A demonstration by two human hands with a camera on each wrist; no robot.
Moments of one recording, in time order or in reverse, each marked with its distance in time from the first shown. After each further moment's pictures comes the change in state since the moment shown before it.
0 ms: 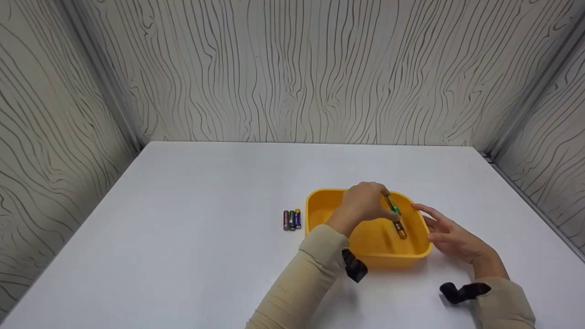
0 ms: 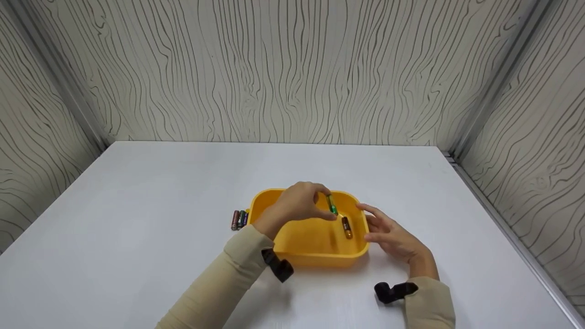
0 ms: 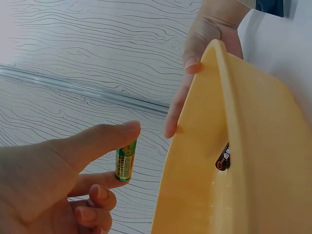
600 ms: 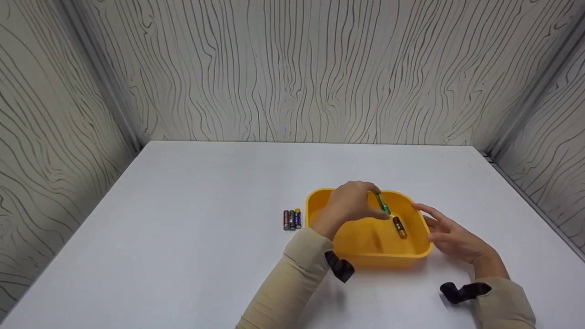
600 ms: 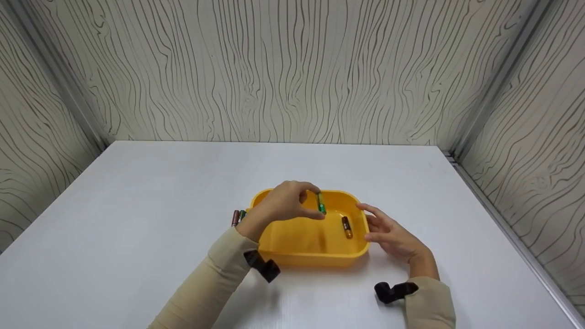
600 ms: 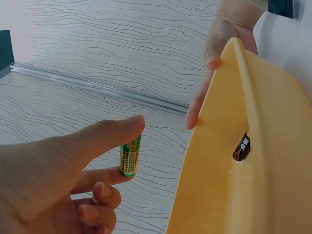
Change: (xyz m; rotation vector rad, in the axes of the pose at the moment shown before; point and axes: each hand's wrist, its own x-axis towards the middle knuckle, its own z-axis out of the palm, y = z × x) left_hand -0.014 -0.021 -0.010 -0.118 0.008 0.017; right_hand -0.001 0.000 0.002 -0.059 0.050 0.029
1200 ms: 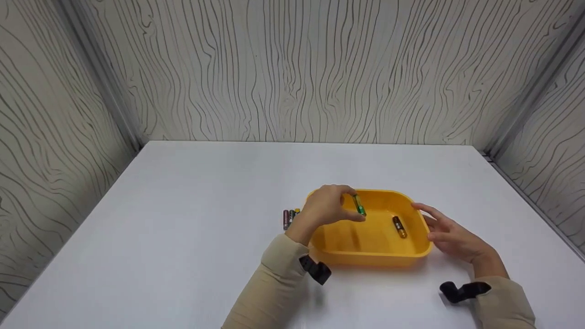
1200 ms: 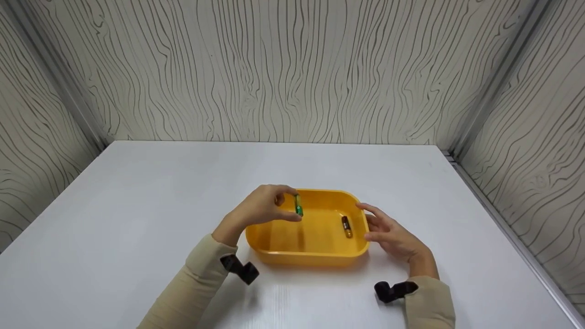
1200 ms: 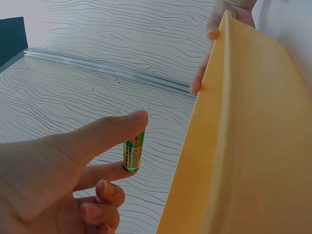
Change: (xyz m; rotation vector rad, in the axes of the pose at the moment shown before) left_hand -0.018 -0.041 -0.008 -0.082 0.026 0.011; right_hand 0.000 0.001 -0.001 0.048 -0.060 -0.075
